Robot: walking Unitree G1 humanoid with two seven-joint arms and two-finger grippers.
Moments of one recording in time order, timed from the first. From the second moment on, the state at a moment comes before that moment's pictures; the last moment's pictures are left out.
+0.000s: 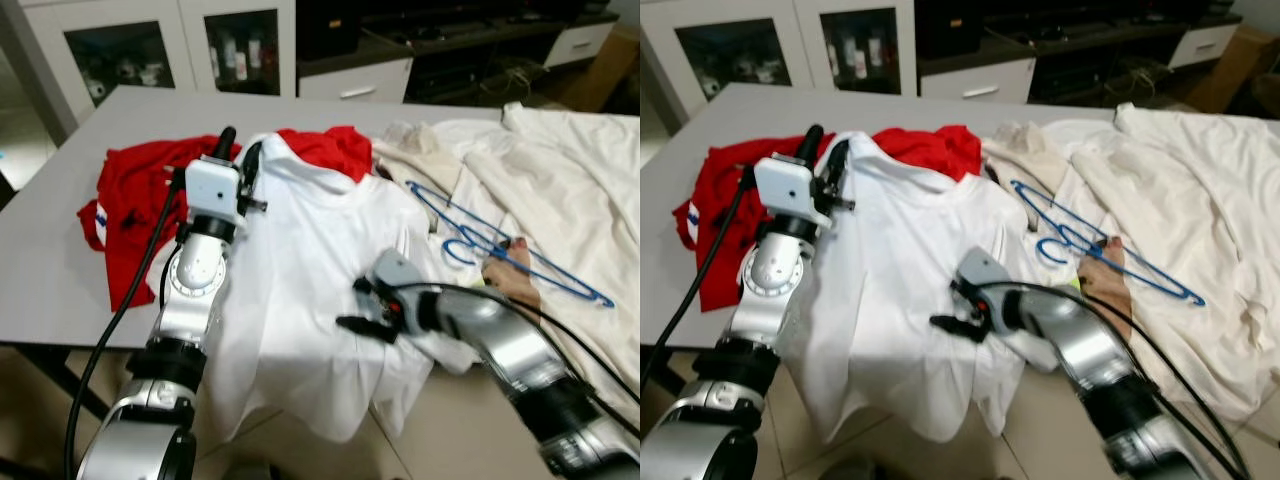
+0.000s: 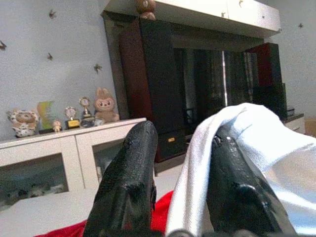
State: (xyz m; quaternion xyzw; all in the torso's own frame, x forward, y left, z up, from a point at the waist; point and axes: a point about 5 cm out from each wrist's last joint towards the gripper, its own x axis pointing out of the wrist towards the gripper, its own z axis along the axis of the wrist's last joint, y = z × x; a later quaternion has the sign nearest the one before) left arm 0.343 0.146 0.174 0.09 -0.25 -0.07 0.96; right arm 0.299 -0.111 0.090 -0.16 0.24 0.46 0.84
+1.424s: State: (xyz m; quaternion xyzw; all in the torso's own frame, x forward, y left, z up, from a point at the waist) left arm 0.322 0.128 0.170 0.11 -0.26 -0.17 0.94; right arm 0.402 -0.087 0.166 -0.23 0.04 0.16 0.96
